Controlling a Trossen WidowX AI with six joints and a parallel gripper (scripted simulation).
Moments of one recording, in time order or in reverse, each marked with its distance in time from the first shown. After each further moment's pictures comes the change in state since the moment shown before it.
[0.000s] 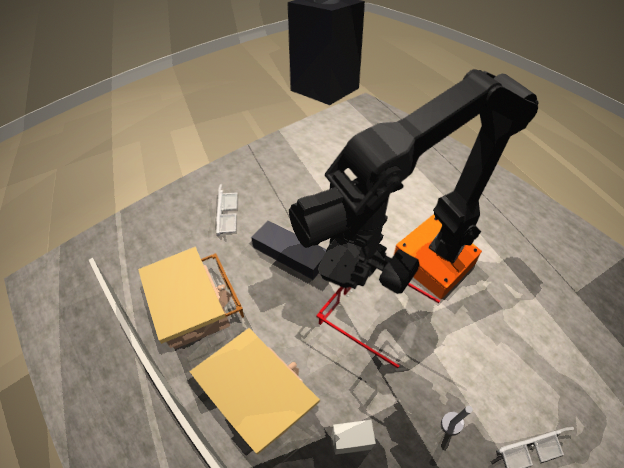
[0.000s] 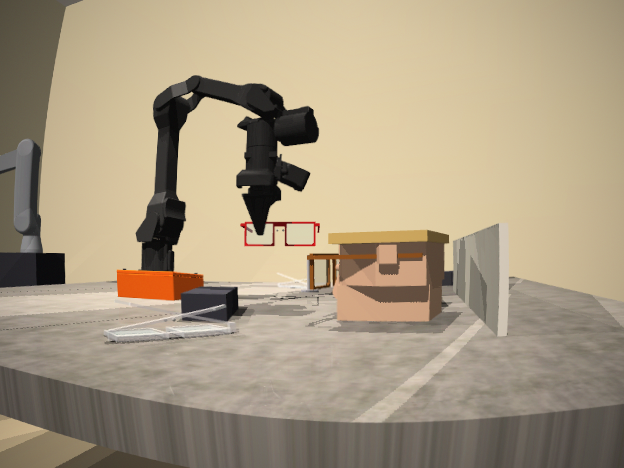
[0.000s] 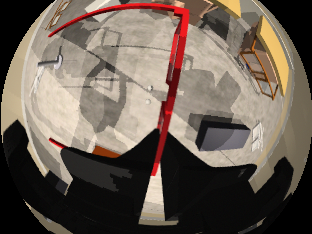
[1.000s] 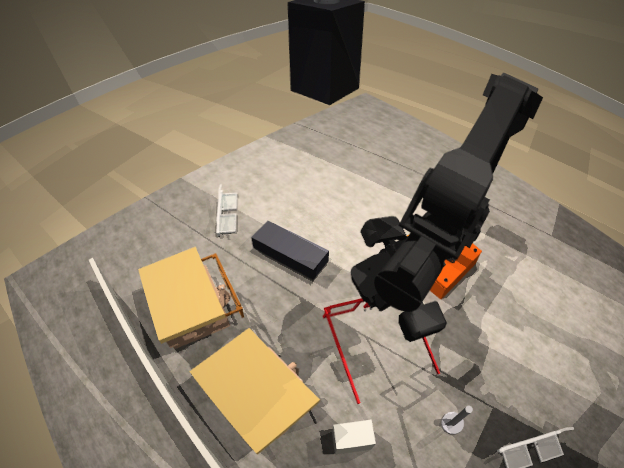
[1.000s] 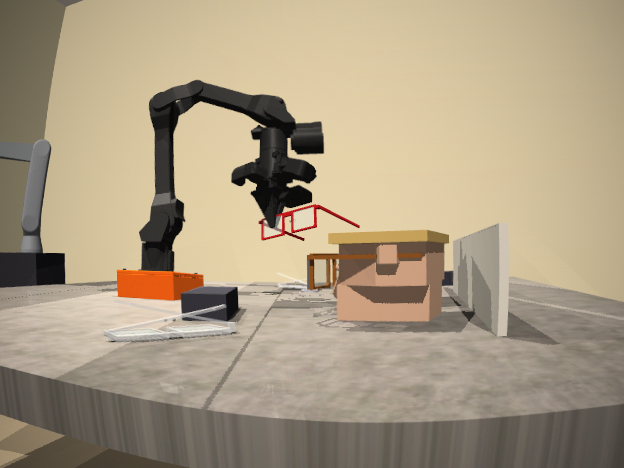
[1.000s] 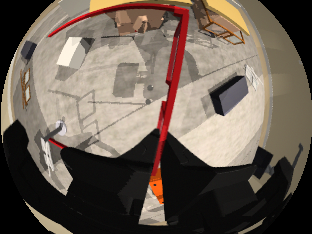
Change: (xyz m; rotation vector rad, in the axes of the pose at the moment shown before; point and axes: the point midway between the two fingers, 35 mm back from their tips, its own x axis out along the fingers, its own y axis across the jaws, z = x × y) arm -0.017 0.072 0.017 0.596 -0.098 -0.210
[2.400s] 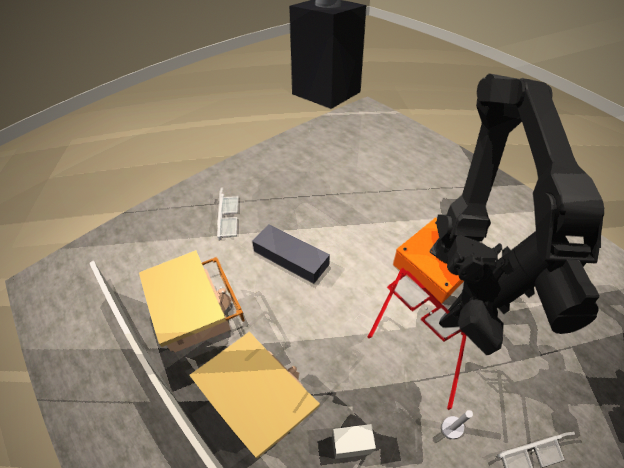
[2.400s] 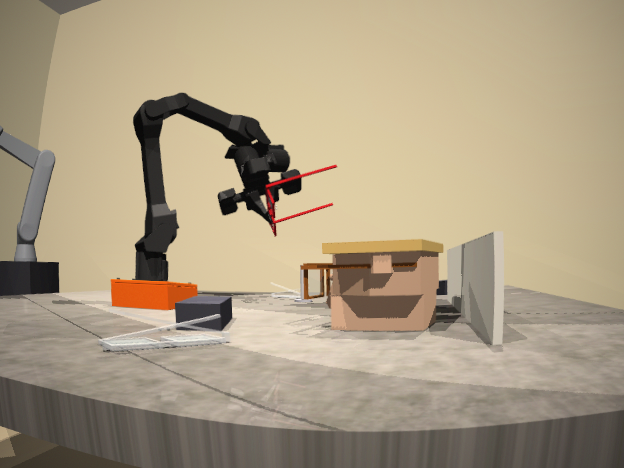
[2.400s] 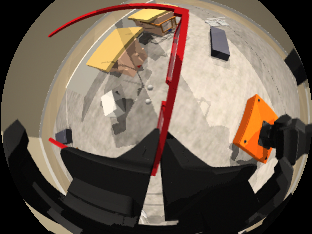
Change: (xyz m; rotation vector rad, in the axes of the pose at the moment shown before) arm -0.061 0.074 -0.058 0.898 -0.335 0.210
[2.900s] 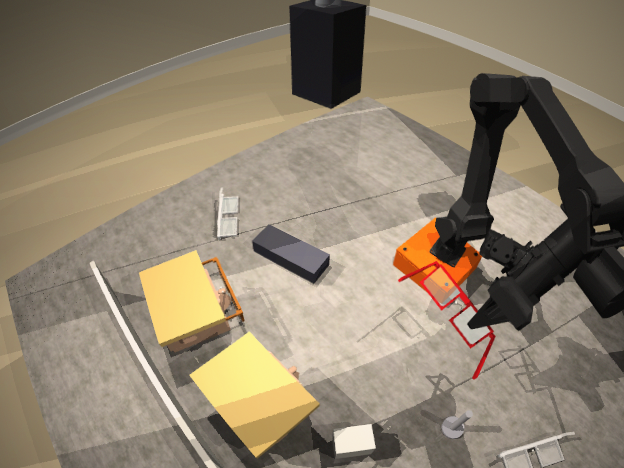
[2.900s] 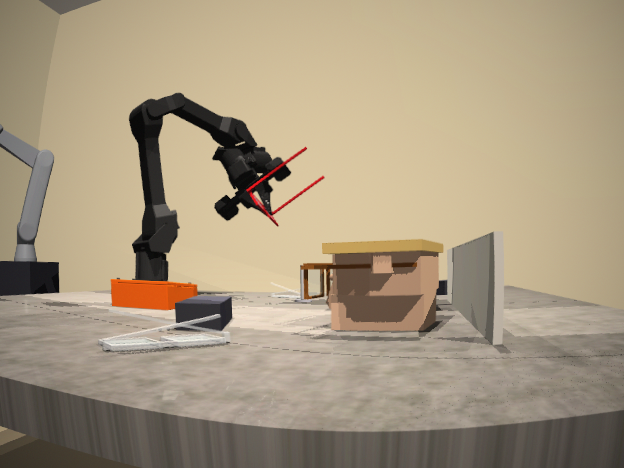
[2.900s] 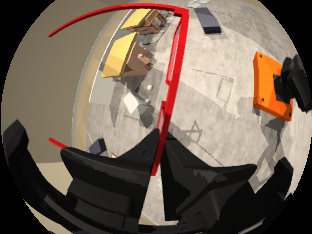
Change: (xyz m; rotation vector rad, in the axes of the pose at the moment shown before) arm -0.033 -0.001 -0.026 0.356 0.030 0.165
